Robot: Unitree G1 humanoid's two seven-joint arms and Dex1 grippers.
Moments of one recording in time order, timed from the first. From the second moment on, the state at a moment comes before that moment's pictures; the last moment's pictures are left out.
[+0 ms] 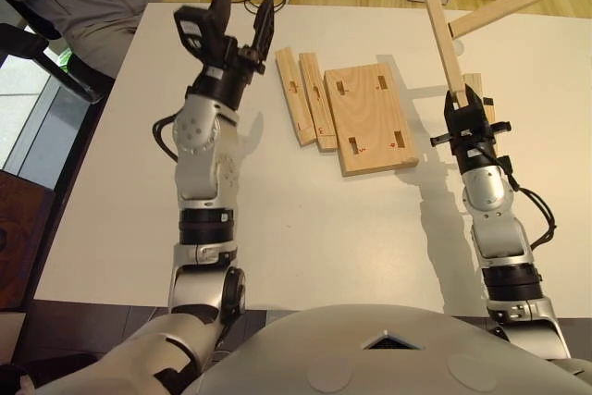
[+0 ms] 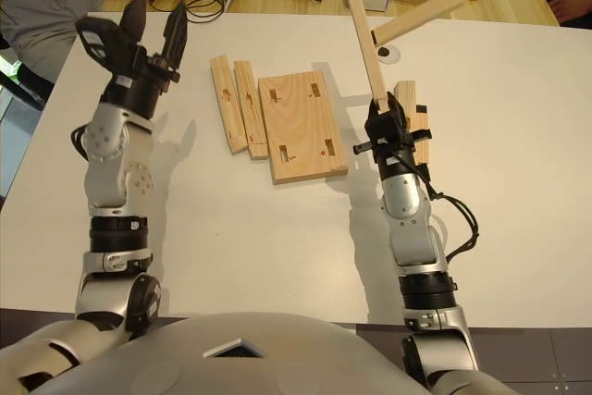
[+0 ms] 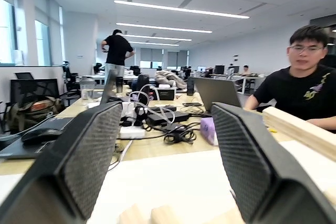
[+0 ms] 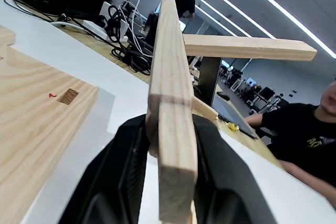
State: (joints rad) left arm -0.40 0.18 0.11 0.05 -0.33 0.07 -0.32; right arm -0.02 -0.31 0.10 -0.02 -0.32 -0.08 -0.01
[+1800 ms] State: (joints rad) left arm -0.73 -0.04 0.43 0.07 -1.09 0.80 0.19; right arm -0.43 -0.64 0.29 0.33 -0.86 -0.64 -0.25
